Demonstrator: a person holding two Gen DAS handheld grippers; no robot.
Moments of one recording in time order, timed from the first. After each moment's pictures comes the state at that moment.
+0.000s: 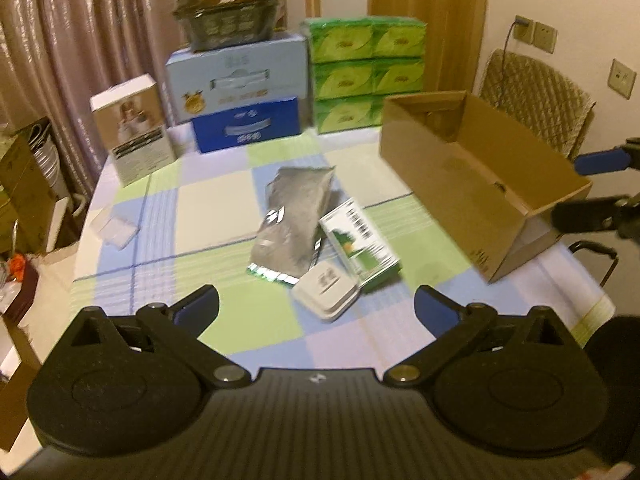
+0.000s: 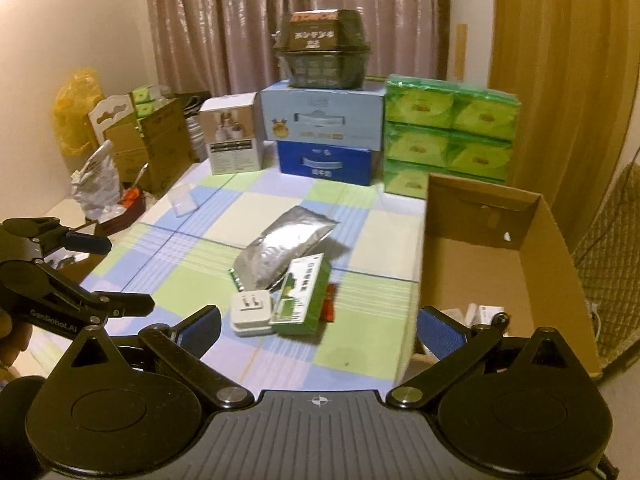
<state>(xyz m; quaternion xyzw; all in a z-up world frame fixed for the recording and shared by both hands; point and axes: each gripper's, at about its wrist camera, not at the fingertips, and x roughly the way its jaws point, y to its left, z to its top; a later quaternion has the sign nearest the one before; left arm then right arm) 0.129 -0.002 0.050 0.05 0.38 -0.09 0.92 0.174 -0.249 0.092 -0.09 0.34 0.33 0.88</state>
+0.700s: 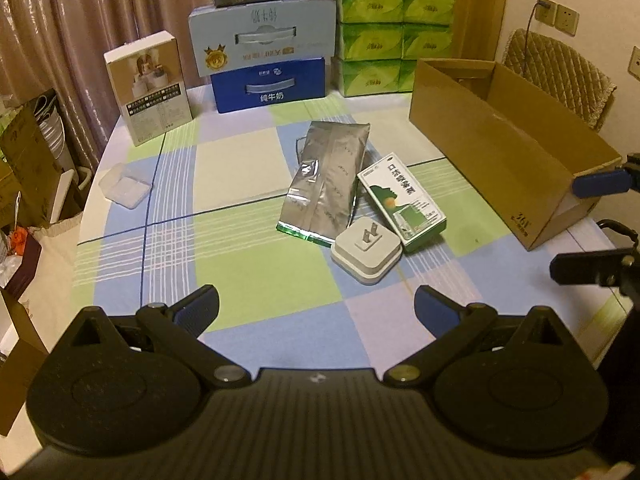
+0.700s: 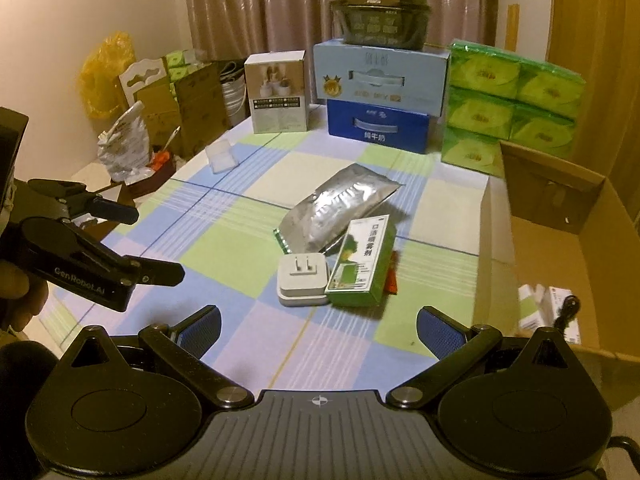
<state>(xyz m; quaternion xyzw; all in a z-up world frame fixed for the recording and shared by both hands) 0.141 0.035 0.006 0.05 0.41 -0.07 0.91 0.162 -0.196 0.029 -0.12 0.36 0.37 0.85</state>
